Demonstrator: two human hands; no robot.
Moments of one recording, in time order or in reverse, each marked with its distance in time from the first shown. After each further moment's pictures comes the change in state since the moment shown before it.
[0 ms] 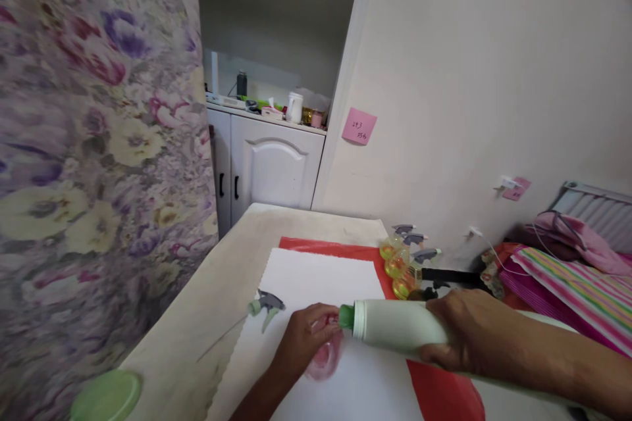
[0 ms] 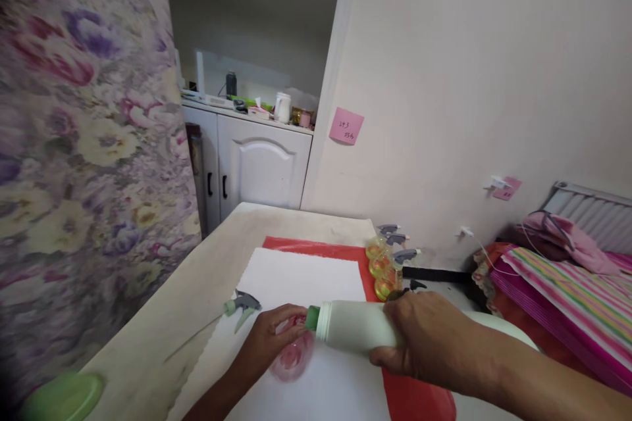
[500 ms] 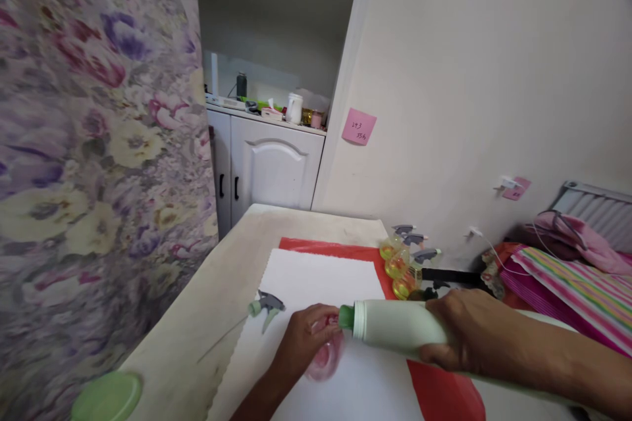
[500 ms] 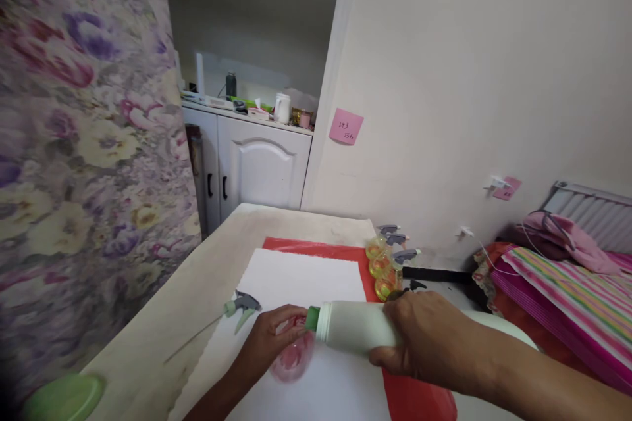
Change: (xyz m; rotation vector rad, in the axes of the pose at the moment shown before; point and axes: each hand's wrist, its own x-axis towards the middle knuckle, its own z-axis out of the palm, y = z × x) left_hand 0.000 0.001 0.000 0.001 -0.012 -0.002; right_hand -0.001 -0.001 -0.002 -0.004 -0.001 0.017
